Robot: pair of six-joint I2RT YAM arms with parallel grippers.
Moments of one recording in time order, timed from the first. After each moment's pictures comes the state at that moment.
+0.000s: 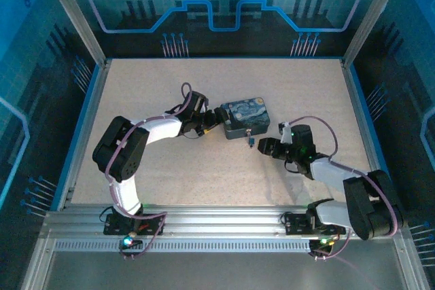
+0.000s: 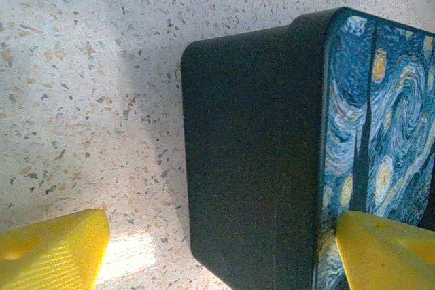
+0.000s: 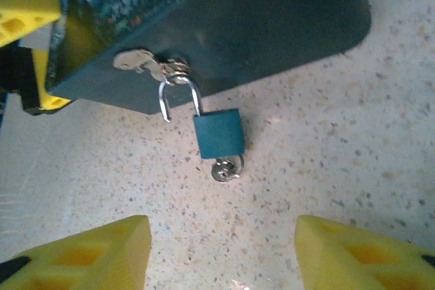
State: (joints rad) left arm -0.46 1.85 1.06 -0.03 0.32 -0.93; right arm 0.23 1.27 0.37 0.21 -0.48 0.55
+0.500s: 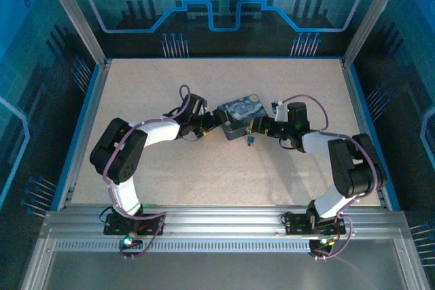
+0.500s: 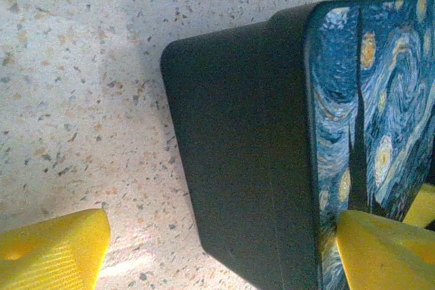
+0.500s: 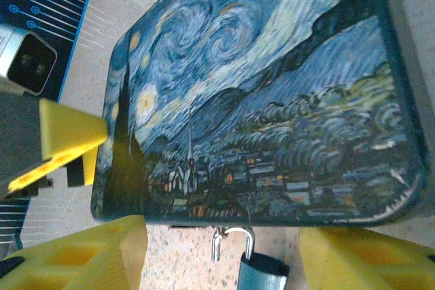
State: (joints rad) left arm -0.46 1.82 1.00 0.01 0.33 -0.93; right arm 0.19 1.61 0.66 0.29 -0.62 0.50
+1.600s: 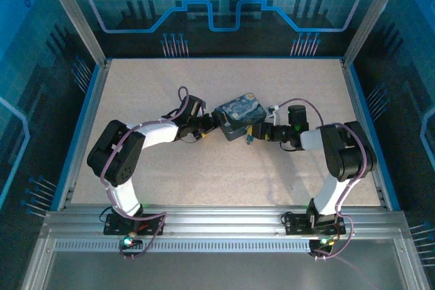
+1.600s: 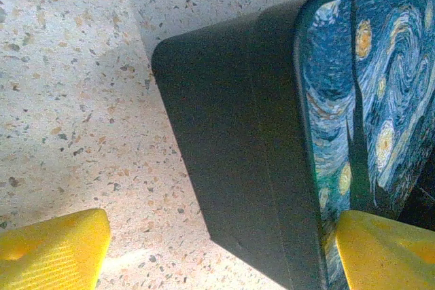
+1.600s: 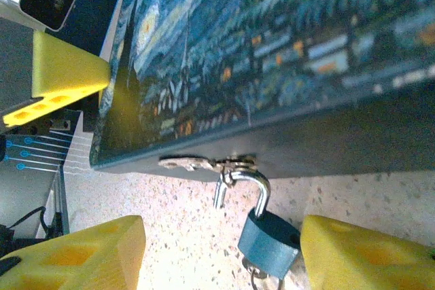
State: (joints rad) left arm -0.46 1.79 0.97 0.01 0.33 -0.93; right arm 0.14 1.77 0.67 0.37 -0.89 0.37
